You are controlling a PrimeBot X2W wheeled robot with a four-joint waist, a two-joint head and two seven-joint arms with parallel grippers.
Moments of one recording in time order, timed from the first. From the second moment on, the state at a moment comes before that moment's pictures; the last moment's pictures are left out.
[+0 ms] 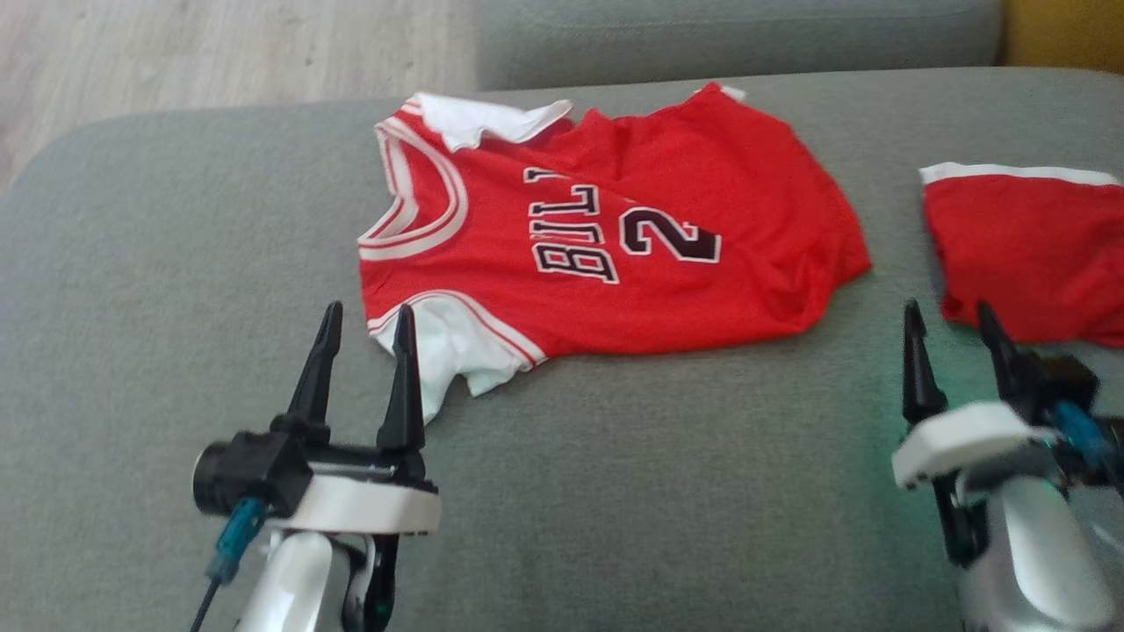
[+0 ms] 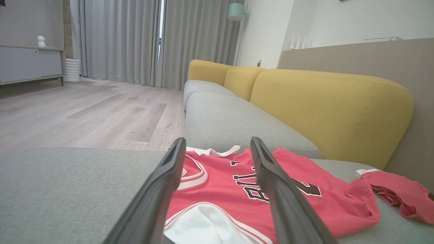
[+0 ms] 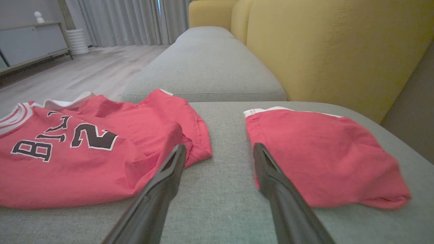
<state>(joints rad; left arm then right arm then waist) -0.16 0.04 -0.24 0.21 -0.27 -0.03 -0.26 -0.29 -0.05 -0.17 0.57 -0.06 0.13 -0.21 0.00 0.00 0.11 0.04</state>
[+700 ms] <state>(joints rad) -0.14 0.04 -0.24 0.21 -0.27 -0.04 -0.26 -0.15 -0.05 -0.13 0.30 0.04 0.13 -0.23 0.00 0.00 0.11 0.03</state>
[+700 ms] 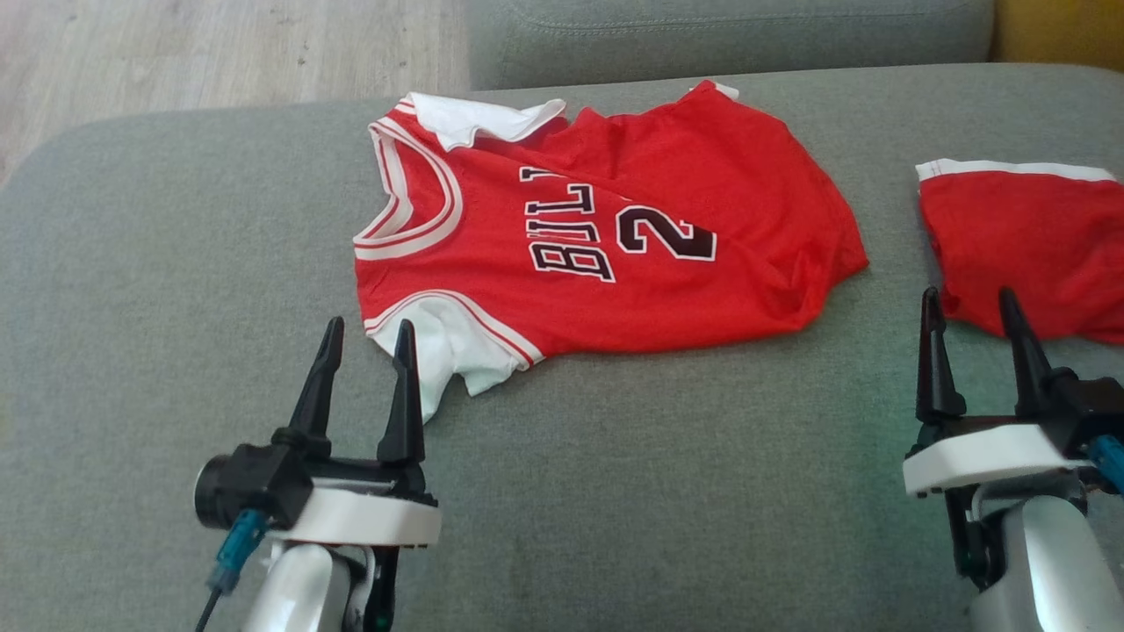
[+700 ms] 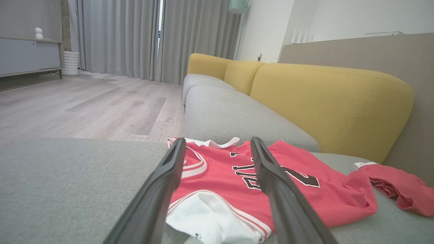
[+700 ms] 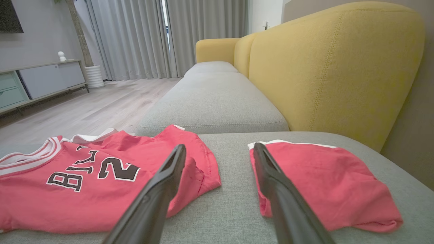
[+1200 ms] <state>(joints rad) -0.20 0.04 -0.32 0.53 -0.28 -0.04 -0.20 -0.15 -0.05 -0.12 0.29 0.04 0.13 -0.23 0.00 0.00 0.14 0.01</state>
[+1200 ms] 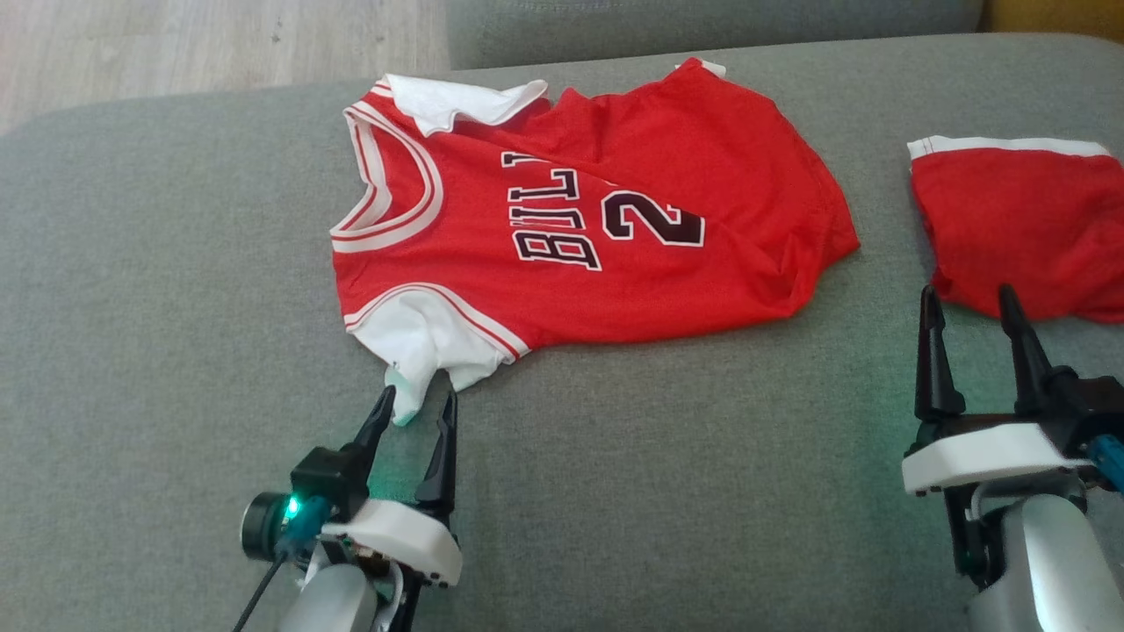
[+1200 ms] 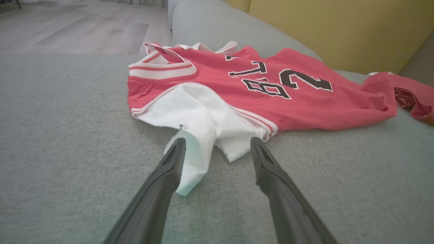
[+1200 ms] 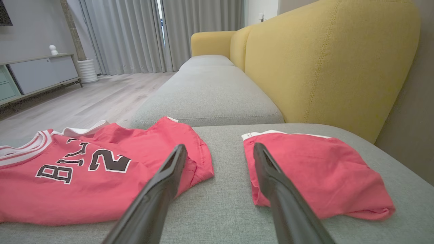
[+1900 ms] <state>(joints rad) -0.31 0.05 -0.33 0.68 -0.32 -0.06 -0.23 -0.15 -0.05 -0.12 0.31 0.04 0.13 -0.23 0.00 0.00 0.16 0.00</state>
